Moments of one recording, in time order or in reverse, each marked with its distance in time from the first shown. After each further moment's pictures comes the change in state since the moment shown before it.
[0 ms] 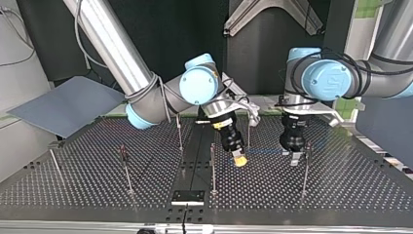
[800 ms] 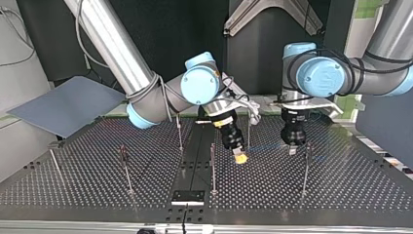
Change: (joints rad) left arm -0.023 0.000 -0.032 -0.024 -0.111 0.005; right arm 0.003 0.001 0.001 0.033 0.004 0.000
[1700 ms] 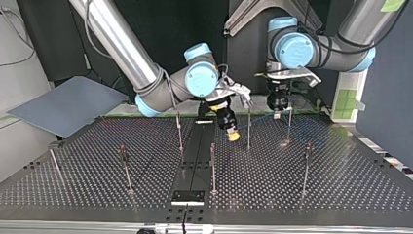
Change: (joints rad) left arm -0.091 -0.010 -0.232 0.085 -0.084 -0.017; right arm -0.003 0.000 0.178 0.010 0.013 -0.014
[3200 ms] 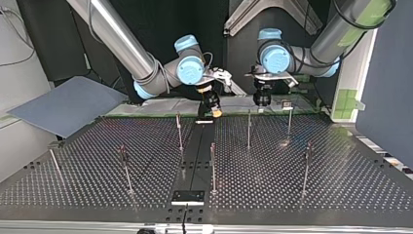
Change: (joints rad) left arm -0.013 -0.268 -0.031 0.280 0.067 -0.062; right arm -0.062 0.013 0.280 -0.148 -0.040 0.018
